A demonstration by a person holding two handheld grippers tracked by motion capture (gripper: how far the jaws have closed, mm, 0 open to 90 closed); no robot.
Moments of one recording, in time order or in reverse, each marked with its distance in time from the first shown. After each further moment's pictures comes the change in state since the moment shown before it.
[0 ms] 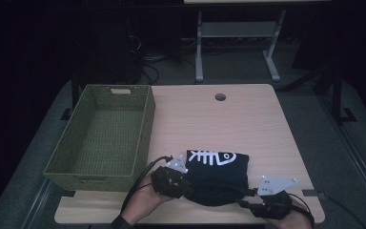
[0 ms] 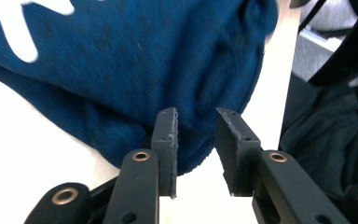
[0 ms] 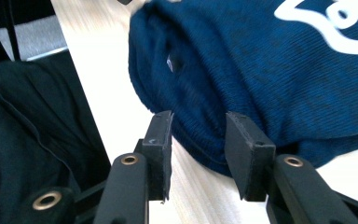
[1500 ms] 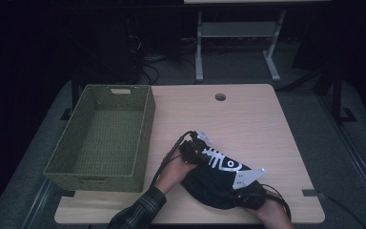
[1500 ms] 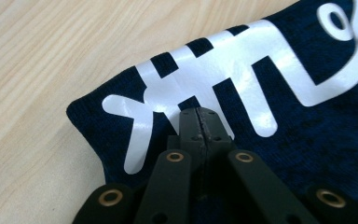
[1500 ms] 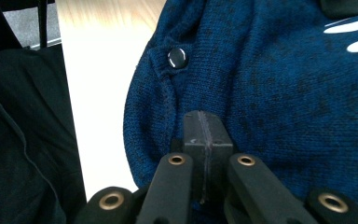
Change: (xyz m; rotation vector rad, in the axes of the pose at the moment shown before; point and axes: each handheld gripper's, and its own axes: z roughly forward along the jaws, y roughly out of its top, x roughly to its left) left arm 0.065 0.071 0.071 0.041 0.126 -0.012; right arm -0.007 0.018 0.060 0.072 0.116 -0.043
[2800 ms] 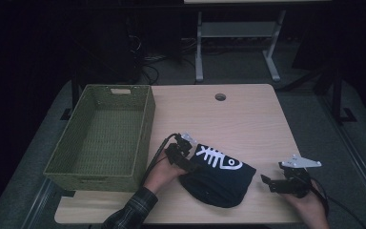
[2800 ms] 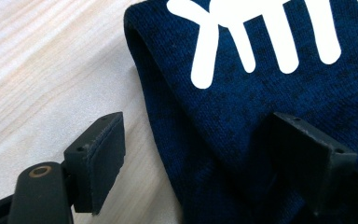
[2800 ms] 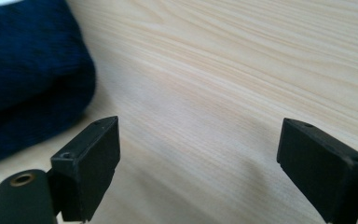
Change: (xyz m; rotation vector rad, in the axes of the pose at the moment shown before) left arm 0.020 -0.037 -0.010 0.019 0.017 -0.133; right arm -0.075 -0.075 -0.071 -0.080 -0.522 0.369
